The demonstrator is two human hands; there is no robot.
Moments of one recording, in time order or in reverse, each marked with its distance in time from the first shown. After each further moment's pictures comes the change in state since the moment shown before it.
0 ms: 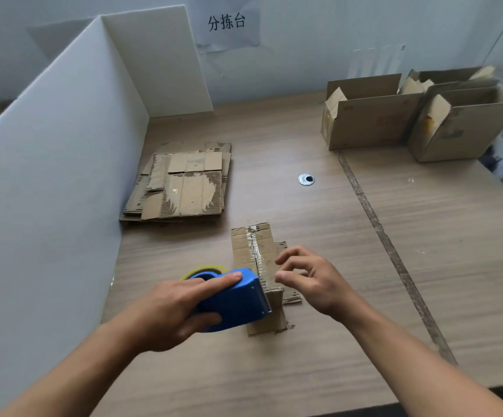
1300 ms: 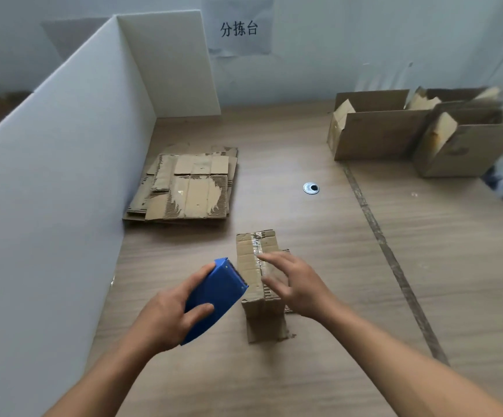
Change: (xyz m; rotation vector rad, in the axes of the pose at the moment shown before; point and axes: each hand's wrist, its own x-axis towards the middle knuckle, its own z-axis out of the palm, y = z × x) left_hand -0.007 -0.023 0.038 -0.316 0.128 -0.491; right_hand 0.036 0.023 0.025 -0.544 -0.020 -0.127
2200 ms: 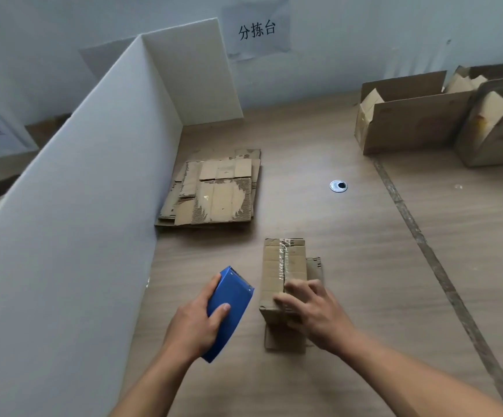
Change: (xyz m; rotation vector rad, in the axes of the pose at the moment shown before) left_hand -0.005 0.000 0.020 0.062 0.095 -0.420; right_hand -0.023 0.047 0.062 -0.457 0.121 -0.316
